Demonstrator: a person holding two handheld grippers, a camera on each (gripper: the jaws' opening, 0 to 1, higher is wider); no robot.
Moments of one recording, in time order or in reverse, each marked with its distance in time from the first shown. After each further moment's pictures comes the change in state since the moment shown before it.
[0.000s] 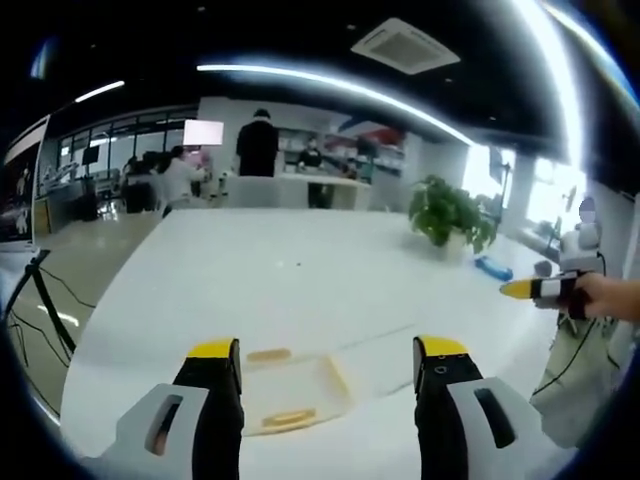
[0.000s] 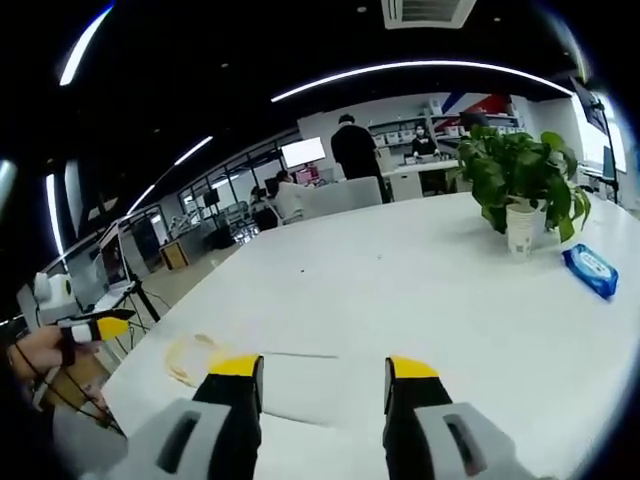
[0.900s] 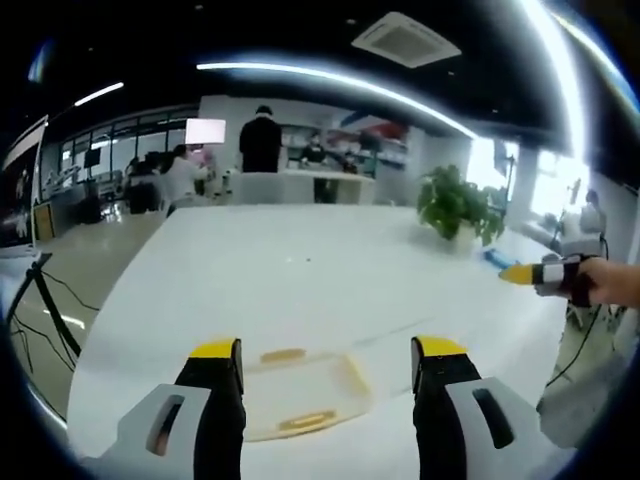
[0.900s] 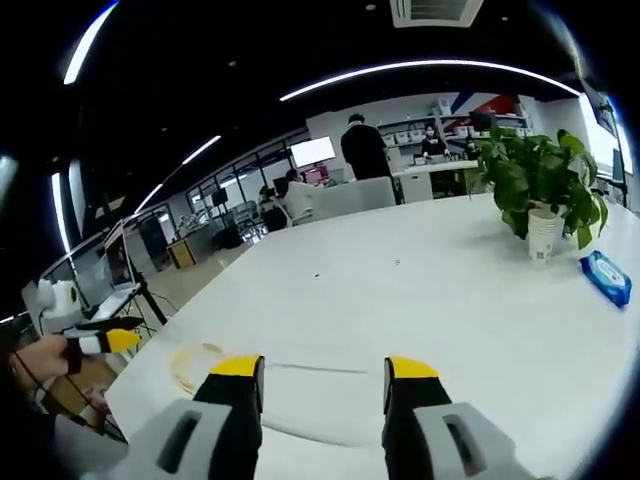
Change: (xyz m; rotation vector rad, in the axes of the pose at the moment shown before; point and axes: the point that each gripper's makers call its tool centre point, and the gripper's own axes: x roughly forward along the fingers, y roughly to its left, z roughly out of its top) left arm 0.005 0.019 -0.005 0.027 0.018 0.024; right arm 0.025 0.026 0.008 -0.010 -0.001 0.036
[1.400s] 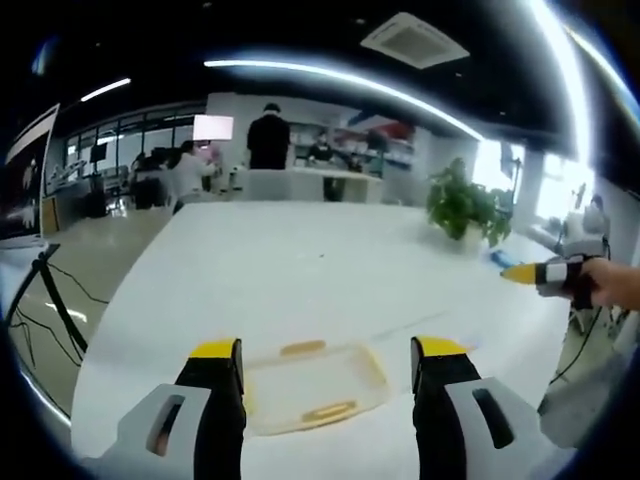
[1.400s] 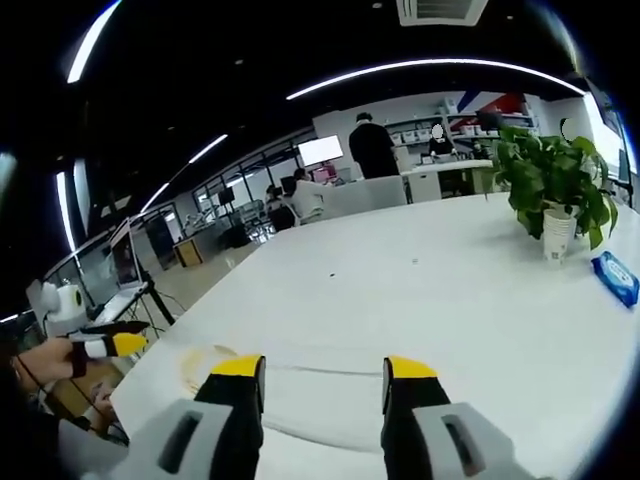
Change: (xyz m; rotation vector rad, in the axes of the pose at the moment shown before) left arm -0.009 0.025 -0.007 -0.029 0.005 0.022; right arm 0.016 0.029 -0.001 -0.004 0.003 0.034
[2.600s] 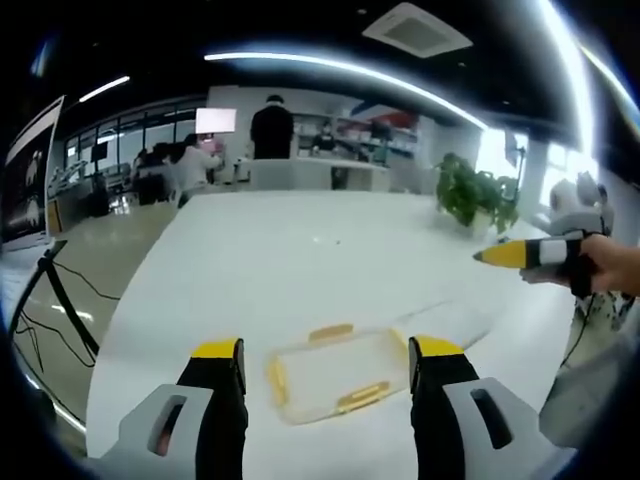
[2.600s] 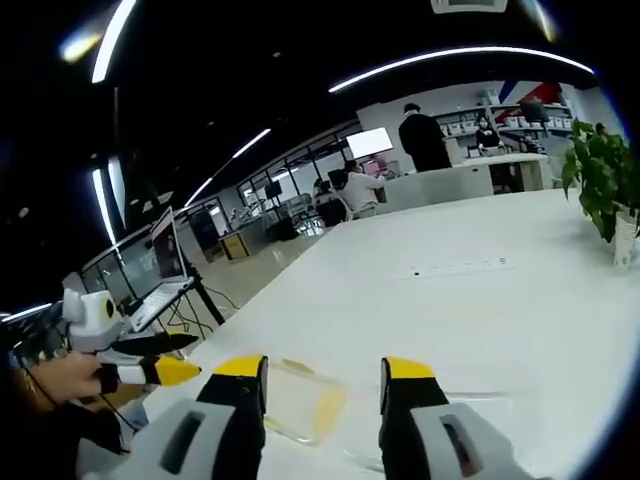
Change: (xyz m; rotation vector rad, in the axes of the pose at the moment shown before) left arm -0.002 0.030 -0.014 0.029 0.051 0.013; right arm 0.068 0.106 0.000 -0.020 0.031 0.212
